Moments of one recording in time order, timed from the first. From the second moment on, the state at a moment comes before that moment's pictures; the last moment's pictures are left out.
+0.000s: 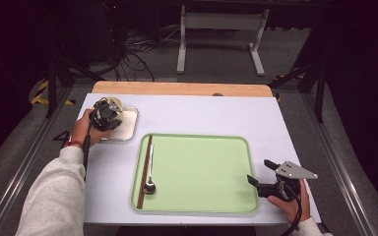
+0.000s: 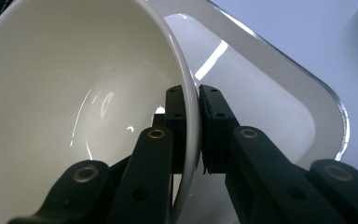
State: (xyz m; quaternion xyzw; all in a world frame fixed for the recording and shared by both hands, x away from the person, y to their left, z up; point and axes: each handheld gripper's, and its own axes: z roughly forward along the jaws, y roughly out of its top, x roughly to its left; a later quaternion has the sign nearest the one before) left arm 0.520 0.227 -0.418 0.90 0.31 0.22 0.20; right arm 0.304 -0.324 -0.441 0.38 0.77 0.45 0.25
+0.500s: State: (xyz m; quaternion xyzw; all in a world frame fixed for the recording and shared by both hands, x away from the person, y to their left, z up) left arm 0.496 0.209 -0.390 0.90 0.28 0.24 0.24; right arm 0.304 -0.323 -0.441 0.38 0.77 0.44 0.25
